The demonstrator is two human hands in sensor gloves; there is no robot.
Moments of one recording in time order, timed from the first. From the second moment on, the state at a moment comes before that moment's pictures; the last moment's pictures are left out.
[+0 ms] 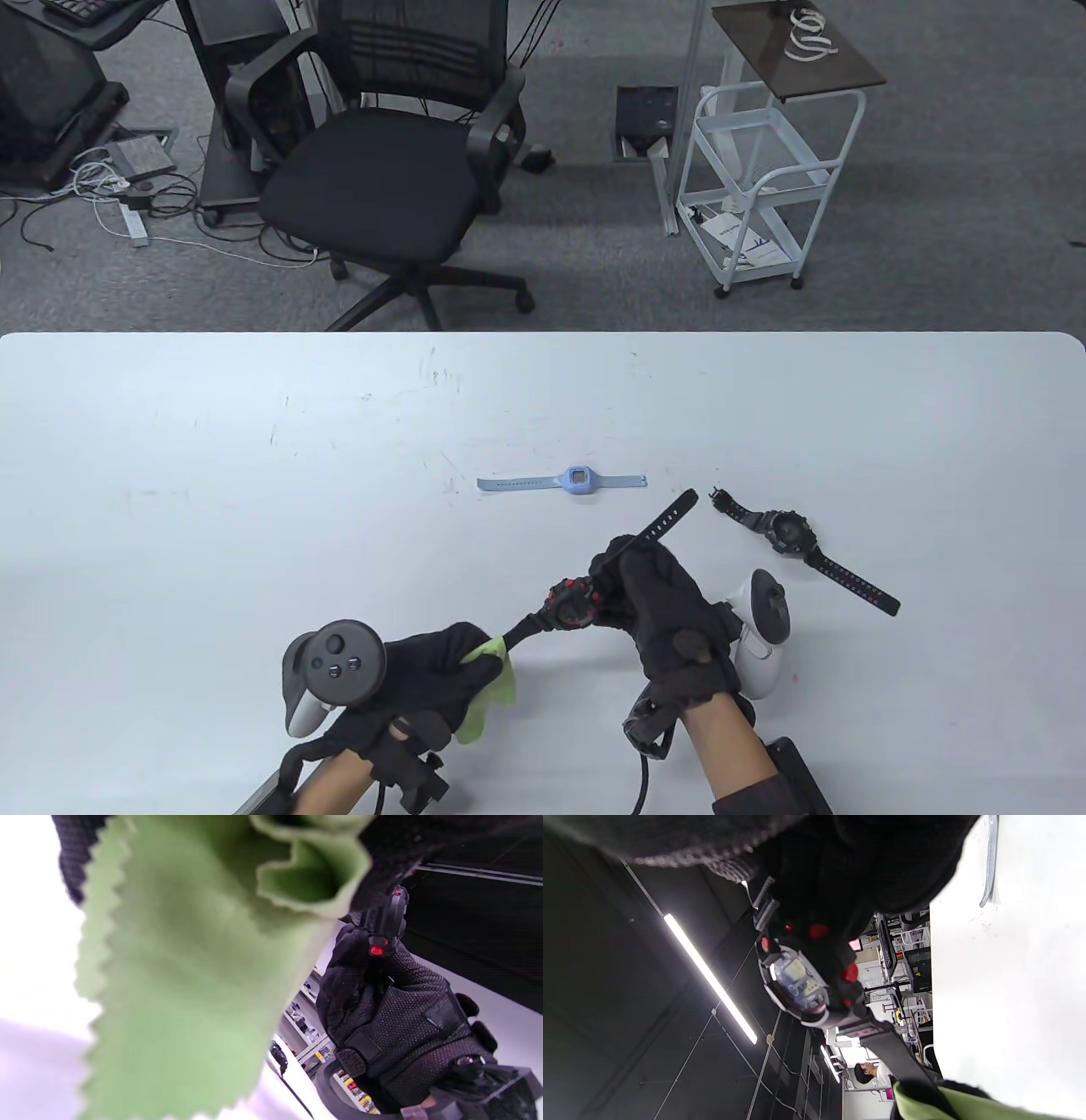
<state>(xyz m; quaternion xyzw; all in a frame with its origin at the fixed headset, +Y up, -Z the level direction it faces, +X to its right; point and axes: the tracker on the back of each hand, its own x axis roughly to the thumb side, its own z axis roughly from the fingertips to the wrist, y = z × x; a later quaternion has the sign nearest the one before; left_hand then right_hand) -0.185 -0.721 -0.238 -0.03 -0.24 0.44 0.86 0.133 -0.737 -0.278 0.16 0.10 0.58 0.80</state>
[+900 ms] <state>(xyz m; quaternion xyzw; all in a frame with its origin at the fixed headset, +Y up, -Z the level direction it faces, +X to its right) -0.204 -0.705 -0.242 -0.02 -0.23 0.41 0.88 0.143 -0.730 -0.277 0.15 0.08 0.56 0.81</state>
